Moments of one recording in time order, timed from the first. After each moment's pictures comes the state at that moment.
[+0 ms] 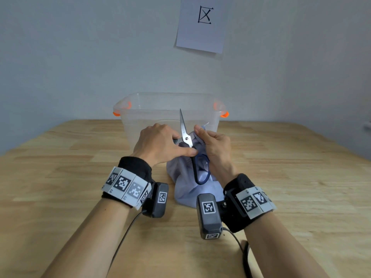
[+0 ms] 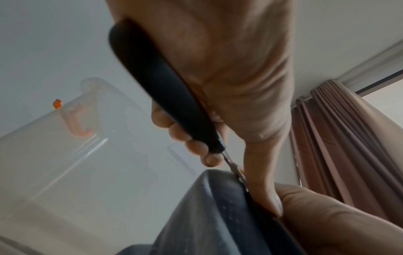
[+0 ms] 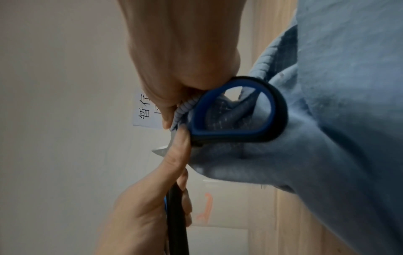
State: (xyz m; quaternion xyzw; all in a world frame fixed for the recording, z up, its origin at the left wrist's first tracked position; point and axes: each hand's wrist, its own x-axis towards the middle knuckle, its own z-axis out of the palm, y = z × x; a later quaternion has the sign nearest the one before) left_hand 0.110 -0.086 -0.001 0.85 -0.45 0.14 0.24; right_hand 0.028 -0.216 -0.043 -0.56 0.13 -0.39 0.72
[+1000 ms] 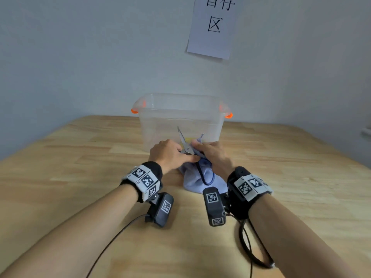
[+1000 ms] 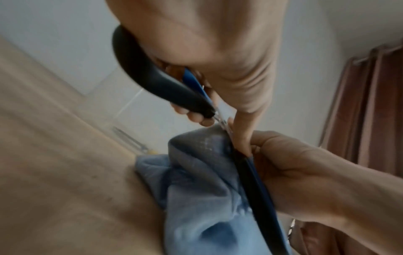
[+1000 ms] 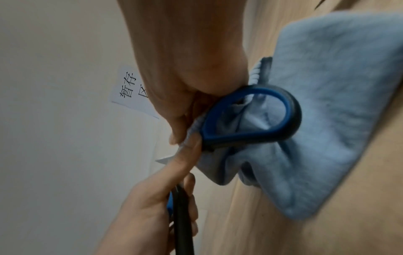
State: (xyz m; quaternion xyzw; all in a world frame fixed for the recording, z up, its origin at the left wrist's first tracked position) left_hand 0.094 -0.063 -0.034 0.88 -0.35 0.01 0.31; right_hand 0.019 -0.199 -0.052 -0.65 0.22 -0.25 0.68
